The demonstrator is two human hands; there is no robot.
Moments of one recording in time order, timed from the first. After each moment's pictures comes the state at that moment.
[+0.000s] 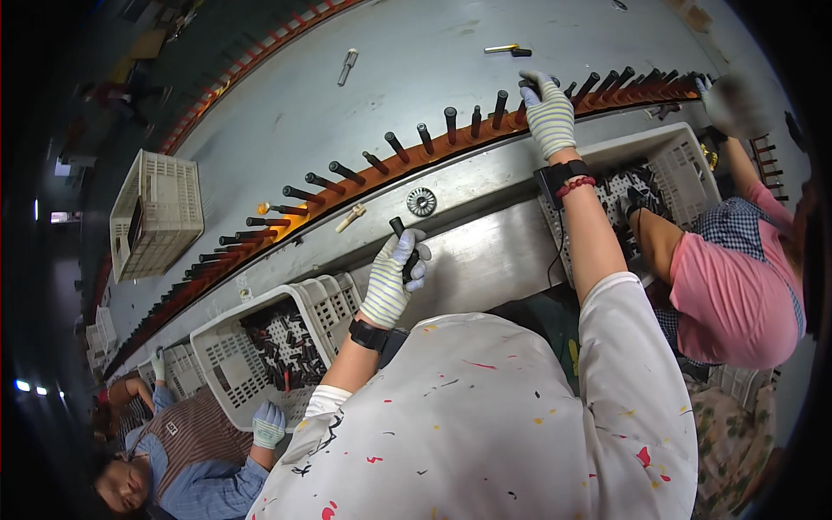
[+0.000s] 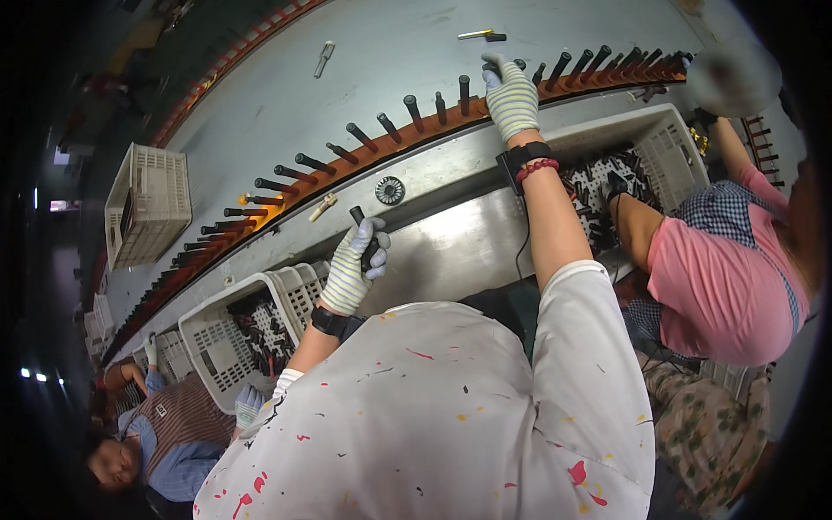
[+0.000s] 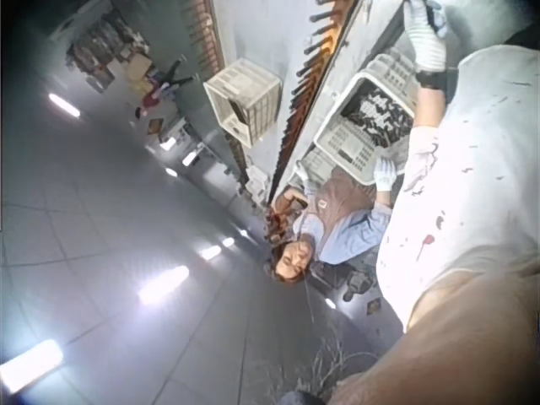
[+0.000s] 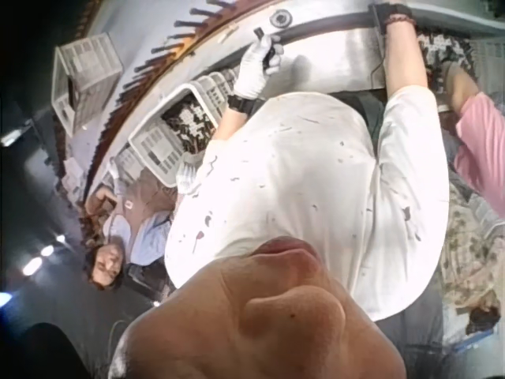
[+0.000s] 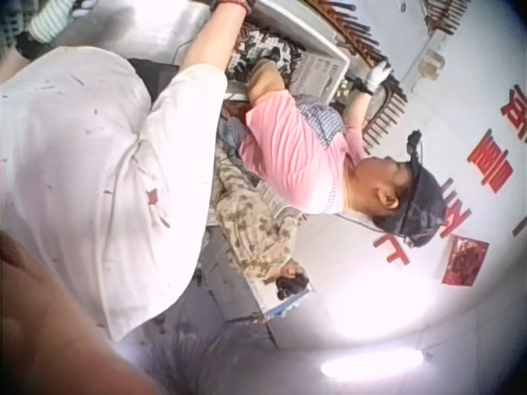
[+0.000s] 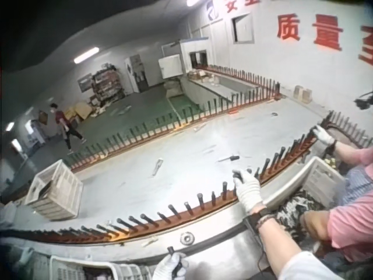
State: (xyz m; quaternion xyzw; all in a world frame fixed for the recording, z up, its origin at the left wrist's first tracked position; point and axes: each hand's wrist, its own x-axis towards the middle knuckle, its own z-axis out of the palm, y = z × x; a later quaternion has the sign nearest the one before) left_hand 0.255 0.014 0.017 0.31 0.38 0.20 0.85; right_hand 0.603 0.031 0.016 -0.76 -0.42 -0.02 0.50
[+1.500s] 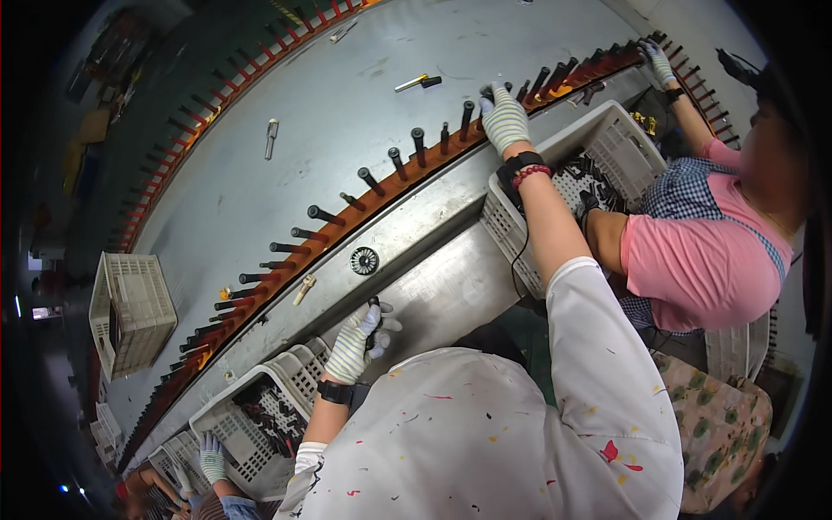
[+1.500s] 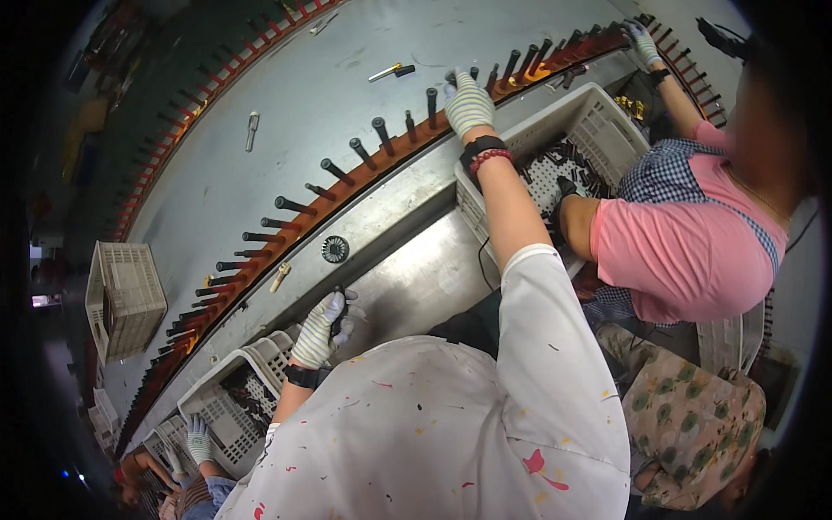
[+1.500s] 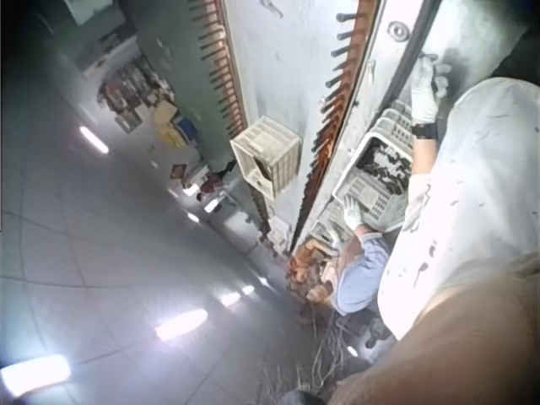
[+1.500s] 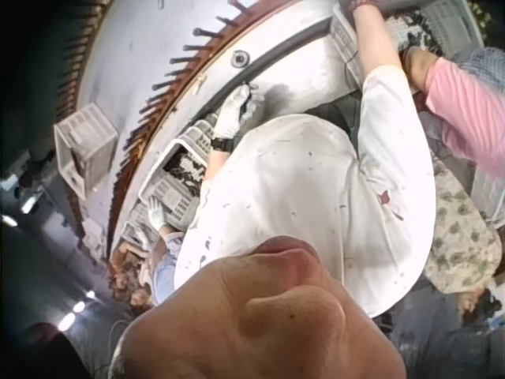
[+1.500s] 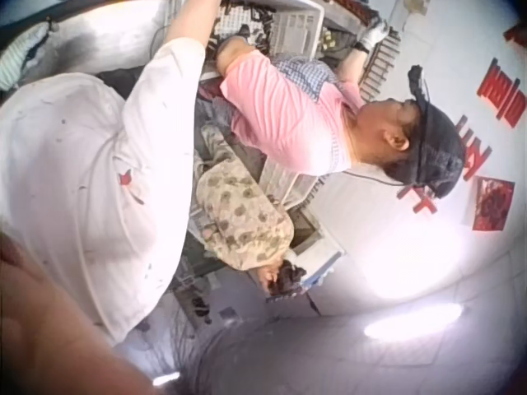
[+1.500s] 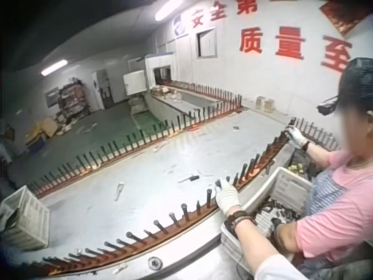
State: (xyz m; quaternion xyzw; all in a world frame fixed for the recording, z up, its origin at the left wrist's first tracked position) left_hand 0.255 0.023 0.000 0.38 0.37 0.00 0.85; right_hand 0.695 0.011 0.003 -0.89 -0.31 -0.09 0.33
